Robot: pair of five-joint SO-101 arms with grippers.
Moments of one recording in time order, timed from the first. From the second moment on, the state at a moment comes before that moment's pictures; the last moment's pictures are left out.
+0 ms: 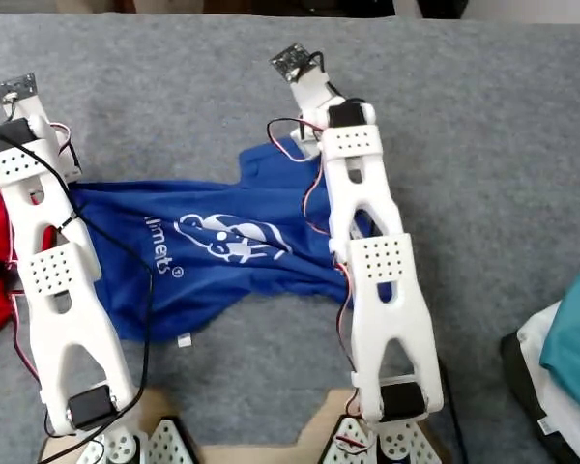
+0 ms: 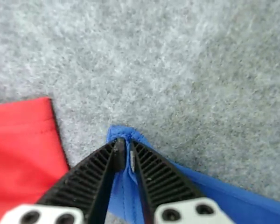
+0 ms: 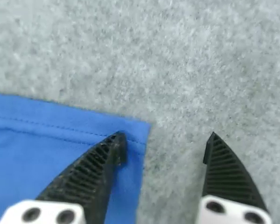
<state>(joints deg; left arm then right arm) -26.2 79.2 -94.0 95.4 -9.5 -11.6 73.5 -71.8 67.2 17.6</state>
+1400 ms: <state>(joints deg) -24.8 79.2 -94.0 94.2 -9.0 -12.2 68.7 -92.1 83.7 31.5</state>
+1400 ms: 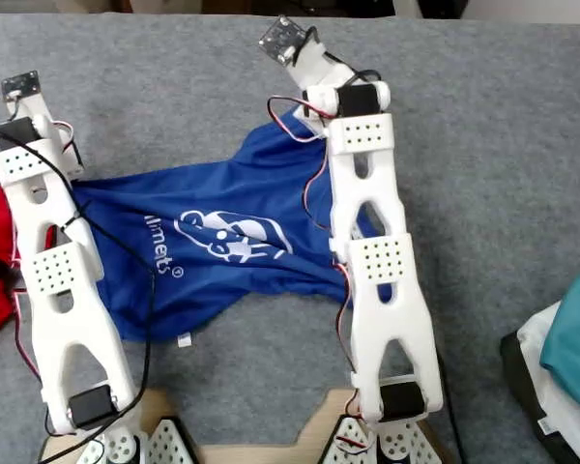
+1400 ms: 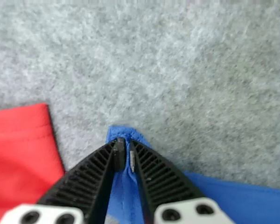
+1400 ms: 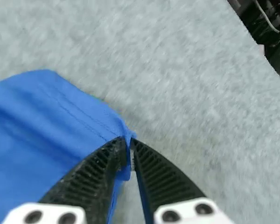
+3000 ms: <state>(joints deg) -9.8 -26.4 -63.1 100.3 -2.0 6.1 -12.1 -95.1 73.8 40.0</state>
